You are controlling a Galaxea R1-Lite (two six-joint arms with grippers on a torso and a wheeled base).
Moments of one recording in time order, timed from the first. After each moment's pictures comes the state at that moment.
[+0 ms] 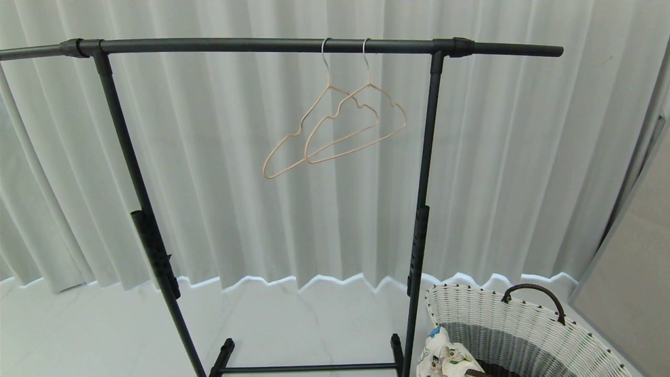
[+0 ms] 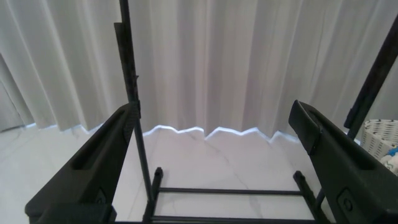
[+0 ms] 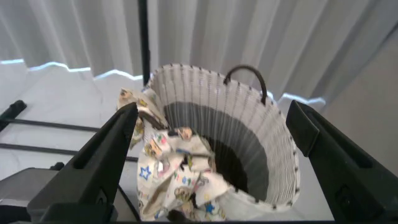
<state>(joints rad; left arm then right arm) 0.00 0.00 0.00 0.00 0.00 0.03 0.03 0.05 -0.22 0.34 0.13 -0.07</state>
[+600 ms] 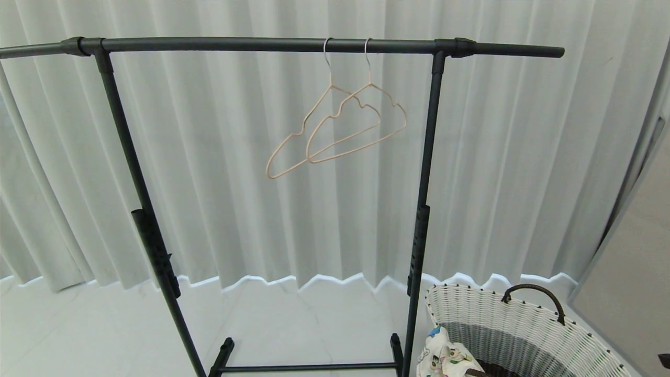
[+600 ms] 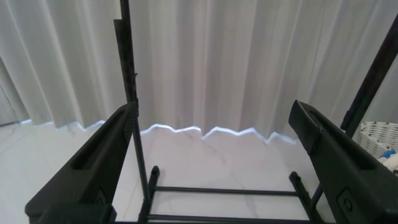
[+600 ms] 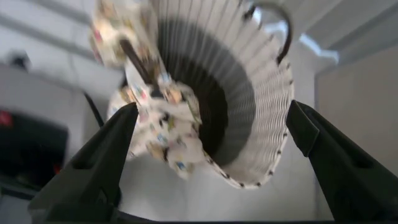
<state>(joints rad) 0.00 0.00 0.00 0.00 0.00 0.01 0.09 0.86 -0.21 0.01 0.08 -0.35</state>
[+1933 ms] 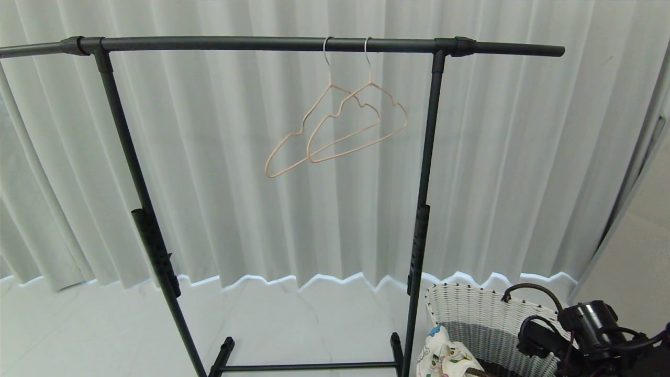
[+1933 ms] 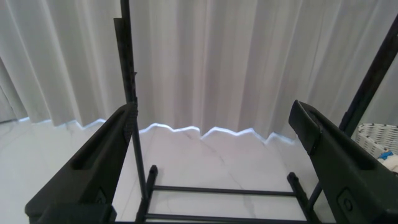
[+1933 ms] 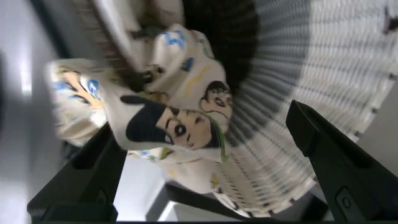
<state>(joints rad) 0.00 0.00 0.00 0.00 0.00 -0.01 0.20 1.99 -0.21 -0.63 -0.10 -0.44</state>
